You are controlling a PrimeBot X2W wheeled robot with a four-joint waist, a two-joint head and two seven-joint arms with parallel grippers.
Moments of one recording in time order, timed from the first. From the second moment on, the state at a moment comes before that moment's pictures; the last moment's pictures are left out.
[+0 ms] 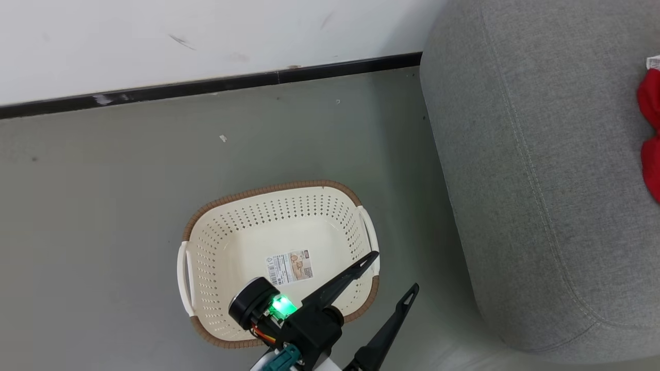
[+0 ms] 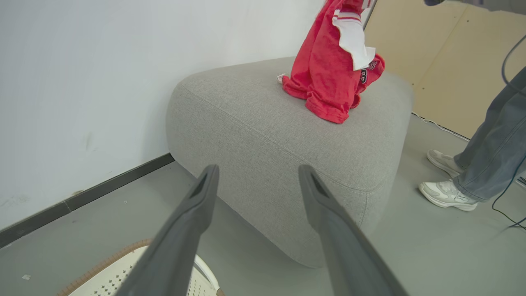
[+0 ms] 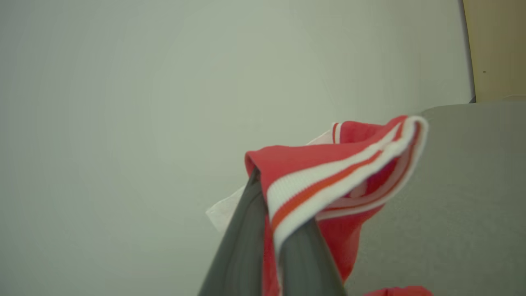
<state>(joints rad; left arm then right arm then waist) -0.20 0.09 -0.69 -0.23 -0.27 0.01 0.03 -1.01 -0.60 -0.36 0.81 0.57 0.12 -0.22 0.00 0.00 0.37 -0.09</state>
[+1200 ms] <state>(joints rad) -0.28 0.09 -0.66 -0.21 -0.25 0.00 0.02 -0.93 -0.48 -0.35 0.90 0.53 0.12 -0.25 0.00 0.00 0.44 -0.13</state>
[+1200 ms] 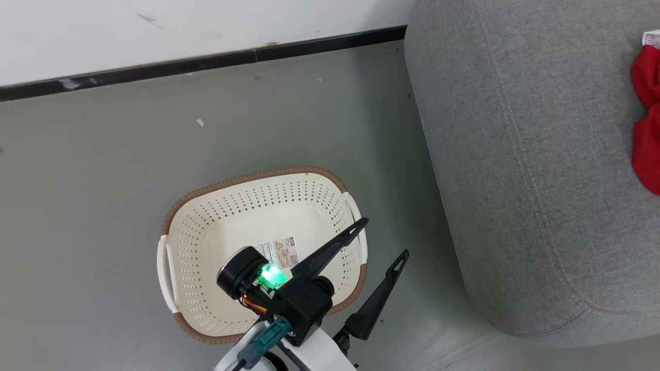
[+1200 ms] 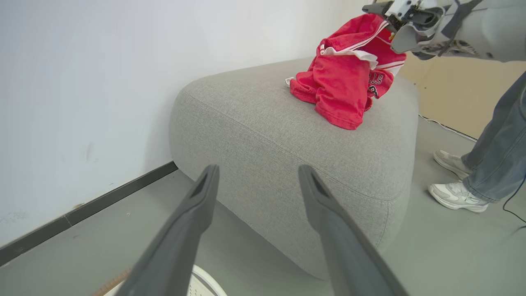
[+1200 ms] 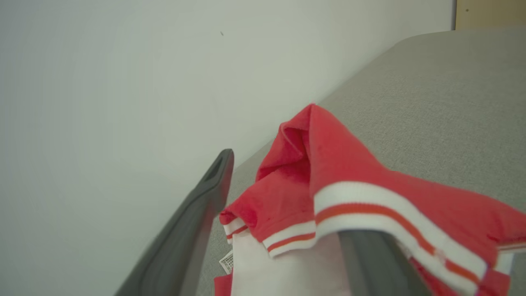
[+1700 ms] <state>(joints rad) -0.28 0.09 -0.64 -0.18 -0.28 0.00 -0.01 -0.70 -0.37 -0.31 0.74 0.54 0.12 -0.25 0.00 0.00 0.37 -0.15</state>
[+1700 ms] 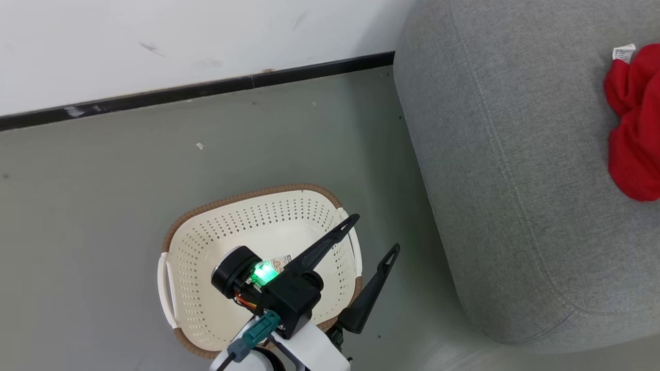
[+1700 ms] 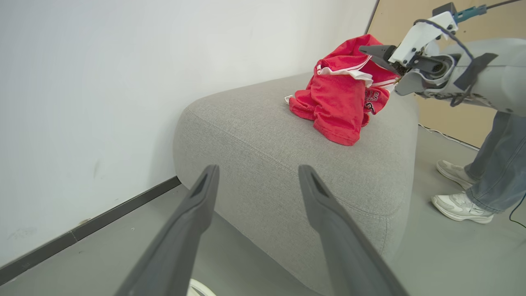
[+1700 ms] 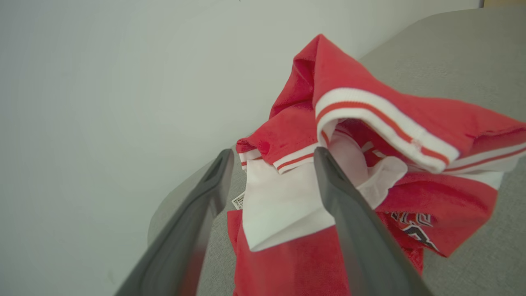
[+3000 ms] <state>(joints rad) -0.17 0.12 -0.39 0.01 -0.37 0.12 -0.16 -0.34 -0.21 0.03 0.28 0.33 0.12 -0.25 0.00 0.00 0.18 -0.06</state>
